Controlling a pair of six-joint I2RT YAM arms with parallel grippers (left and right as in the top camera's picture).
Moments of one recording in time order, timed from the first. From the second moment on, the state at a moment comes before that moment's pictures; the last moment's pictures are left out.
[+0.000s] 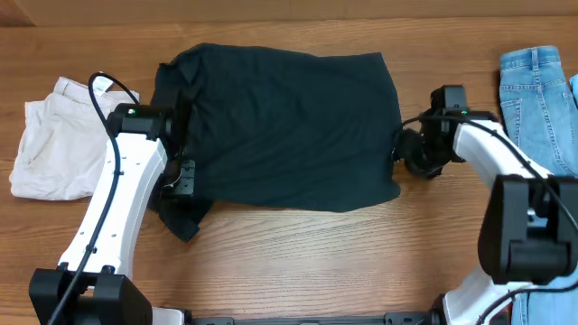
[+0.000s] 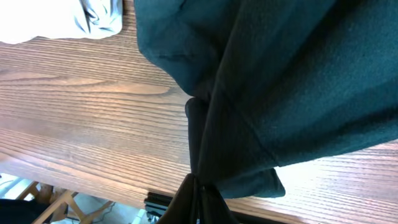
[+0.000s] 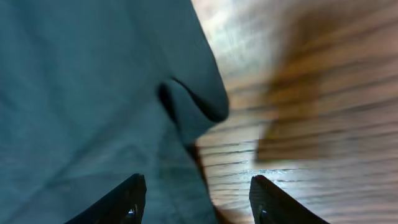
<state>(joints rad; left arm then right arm) -0.10 1.58 1.34 -1.43 -0.25 -0.15 -0.03 1.88 1.16 -0.74 -0.29 0.41</state>
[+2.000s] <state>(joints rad) -0.10 1.58 1.34 -1.44 -0.25 -0.15 0.07 1.86 1.18 -0.88 -0.24 0.37</state>
